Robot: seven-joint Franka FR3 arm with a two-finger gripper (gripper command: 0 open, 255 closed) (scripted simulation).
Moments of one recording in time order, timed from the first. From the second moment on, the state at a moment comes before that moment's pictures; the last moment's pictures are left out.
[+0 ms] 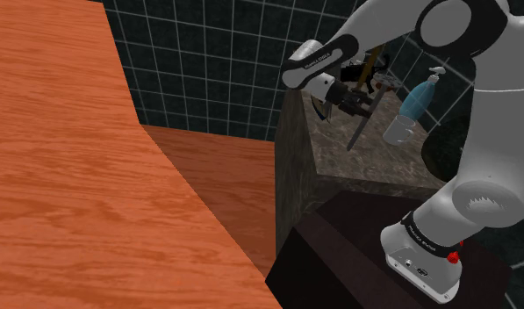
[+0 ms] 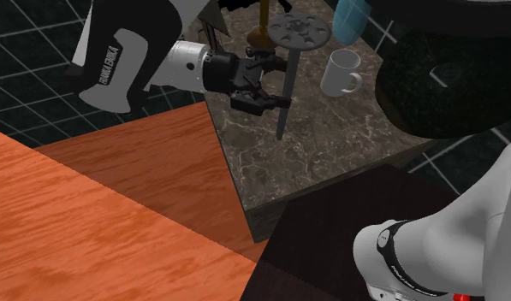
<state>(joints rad) -0.03 0.56 0.01 -1.75 -0.48 0.85 -0.35</state>
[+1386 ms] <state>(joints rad) -0.03 0.61 0.01 -1.75 -0.48 0.88 -0.33</state>
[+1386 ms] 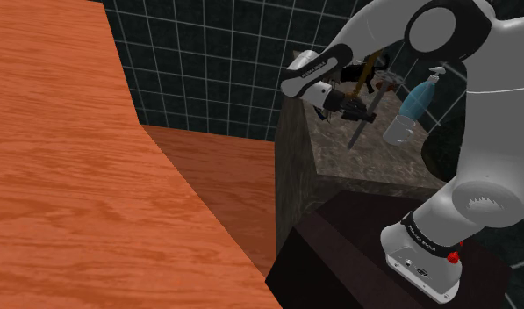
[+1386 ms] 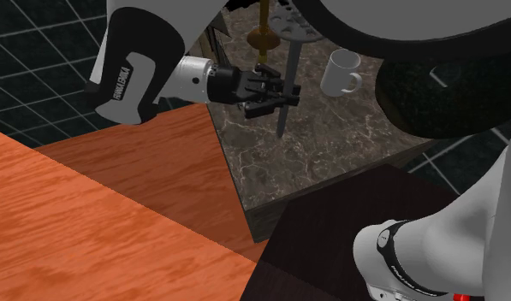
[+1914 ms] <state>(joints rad) -0.03 0.54 0.01 -1.76 -0.50 0.81 -0.36</state>
